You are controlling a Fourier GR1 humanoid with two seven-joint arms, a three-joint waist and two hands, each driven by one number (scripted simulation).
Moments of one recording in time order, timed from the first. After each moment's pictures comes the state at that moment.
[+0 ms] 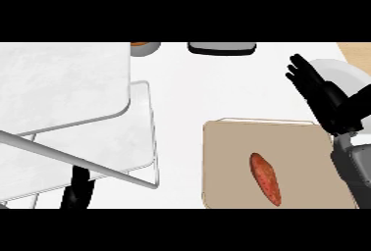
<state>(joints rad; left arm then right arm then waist) 0.09 0.32 -0.35 -1.56 0.06 0.39 0.18 -0.37 -0.48 0.14 -1.41 -0.38 0.02 0.10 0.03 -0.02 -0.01</state>
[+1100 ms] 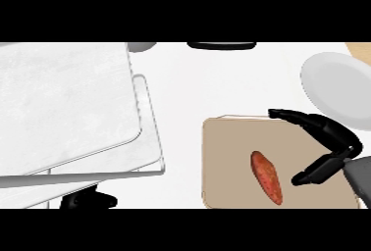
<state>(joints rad) 0.12 0.35 -0.36 -1.54 0.17 0.25 0.02 -0.31 -0.59 0.26 -1.19 -0.14 0.57 -0.65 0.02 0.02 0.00</state>
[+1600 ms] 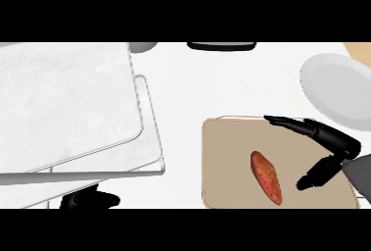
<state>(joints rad) 0.11 0.35 -0.37 -1.53 0.21 0.22 0.01 -0.35 -0.67 0.41 -1.13 0.07 0.44 -0.80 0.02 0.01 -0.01</state>
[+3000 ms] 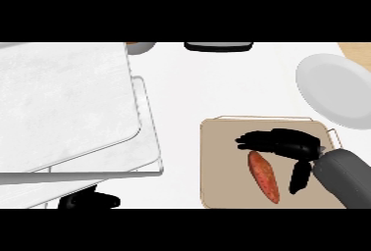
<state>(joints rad) 0.12 0.38 -0.37 -1.53 0.24 0.22 0.02 -0.48 -0.62 0.68 -1.04 0.47 0.30 -0.78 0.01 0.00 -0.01</state>
